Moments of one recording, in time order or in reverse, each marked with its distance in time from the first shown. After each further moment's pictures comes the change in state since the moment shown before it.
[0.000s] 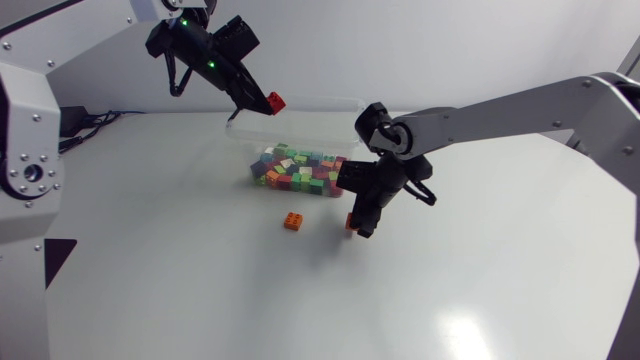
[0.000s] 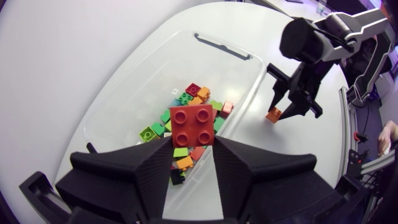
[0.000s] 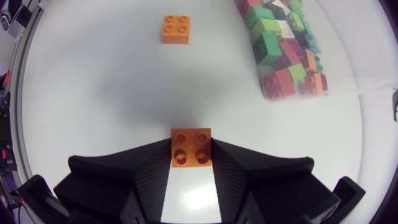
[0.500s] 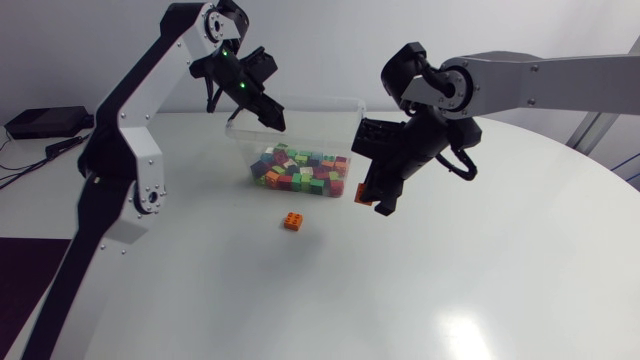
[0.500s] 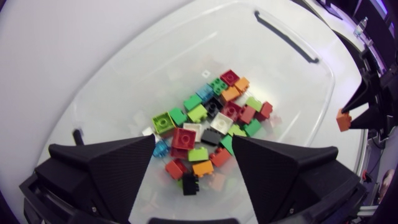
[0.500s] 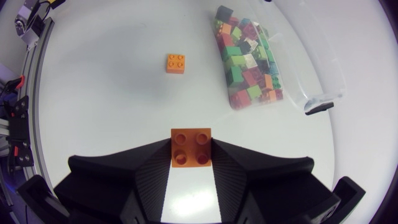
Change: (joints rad) left arm -0.033 0.421 0.628 -0.187 -0.190 -0.247; right arm 0.000 -0.261 -0.016 -0.112 0.000 0.001
